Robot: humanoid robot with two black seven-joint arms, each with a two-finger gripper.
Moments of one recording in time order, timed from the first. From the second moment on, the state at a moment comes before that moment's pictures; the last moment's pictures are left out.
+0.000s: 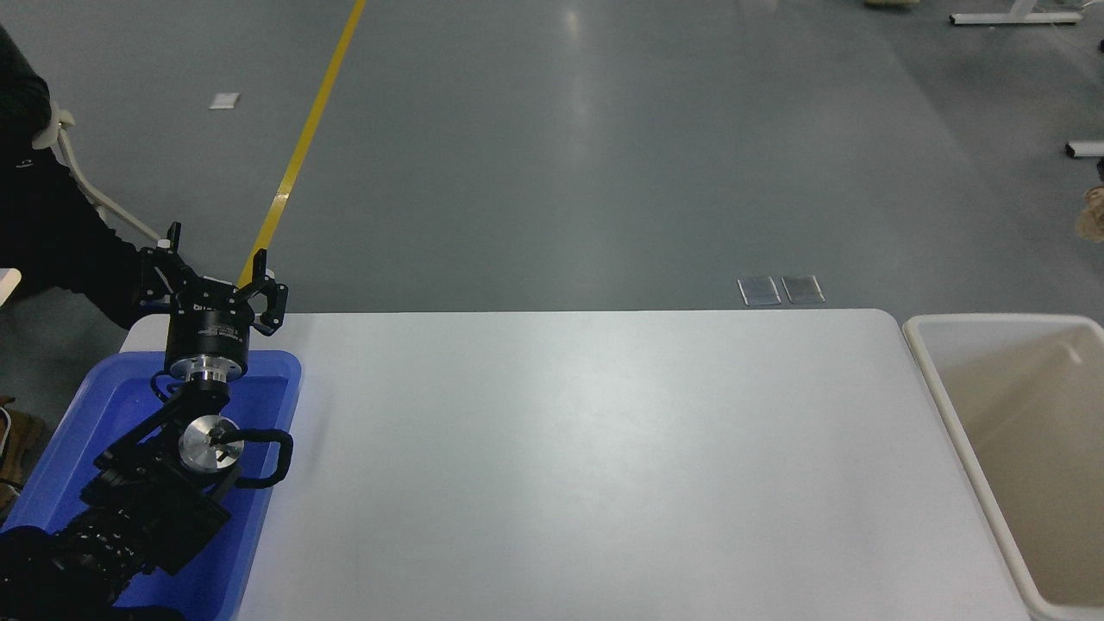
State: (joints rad) left arm -0.69 0.18 -0.84 -0.29 -0.15 -0.55 -0.64; right arm 1.20 -0.63 -0.52 0.18 -0.31 0.26 -0.05
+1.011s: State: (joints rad) left arm -0.69 0.18 -0.84 -0.29 -0.15 -0.55 -0.64; right arm 0.65 -0.25 0.15 -0.12 0.03 -0.07 -0.09
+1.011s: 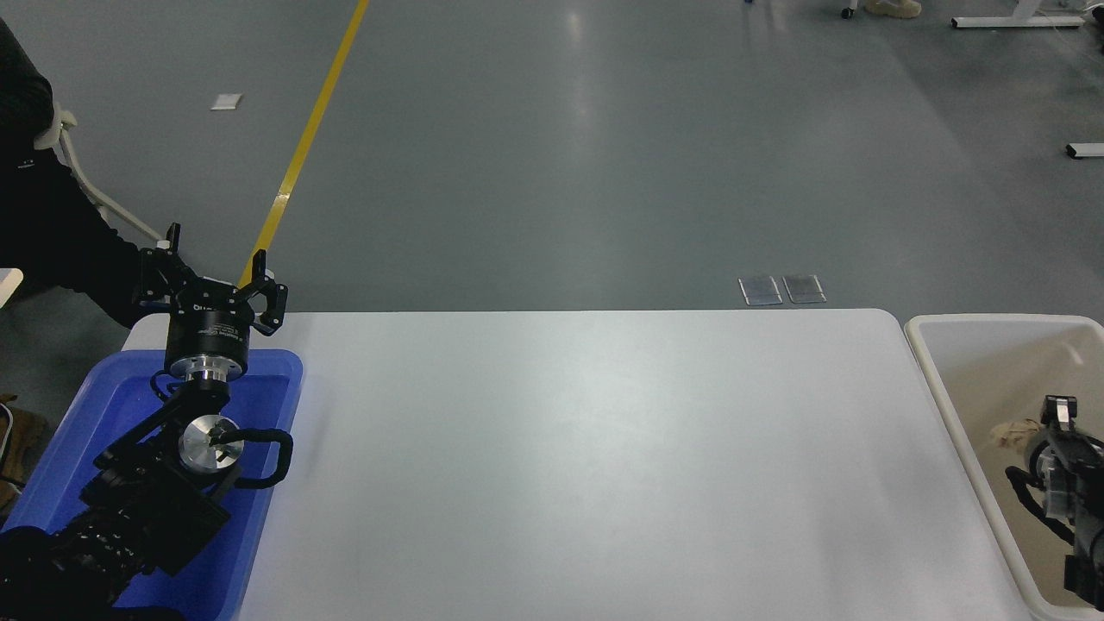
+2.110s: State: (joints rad) left arm -0.69 0.18 -0.83 -0.29 -0.15 -0.55 -0.64; right arm 0.79 -0.34 0.15 -0.06 0.05 -0.01 -0.10
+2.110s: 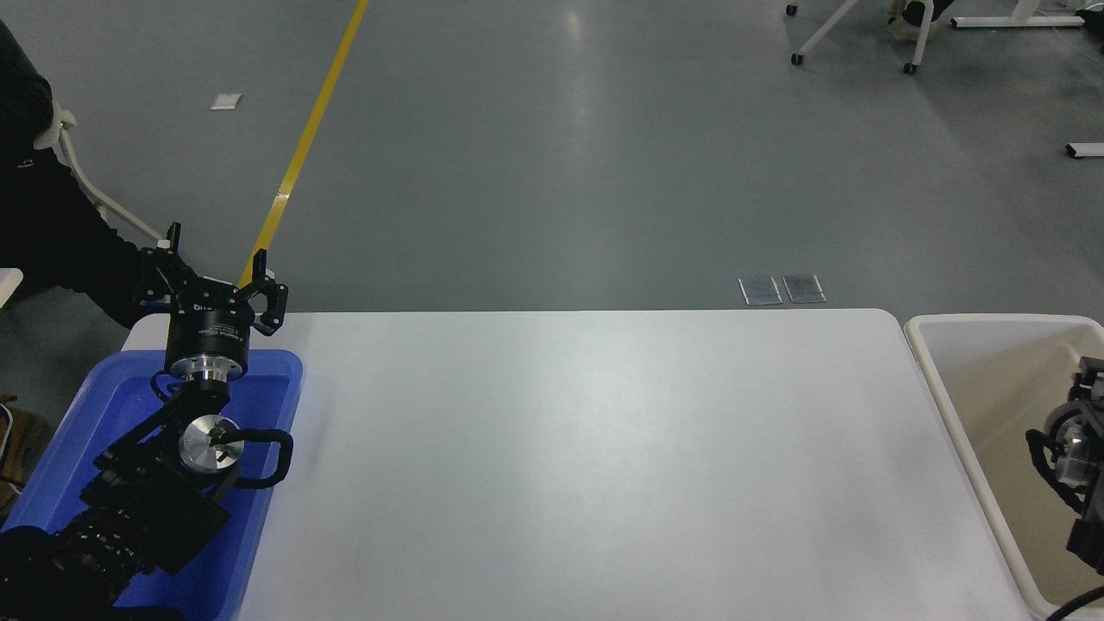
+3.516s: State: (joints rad) left arm -0.69 0.18 -0.83 -0.29 -0.15 -0.55 -0.64; right arm 2.03 -0.35 -1.14 1.34 -0.43 0.05 -0.07
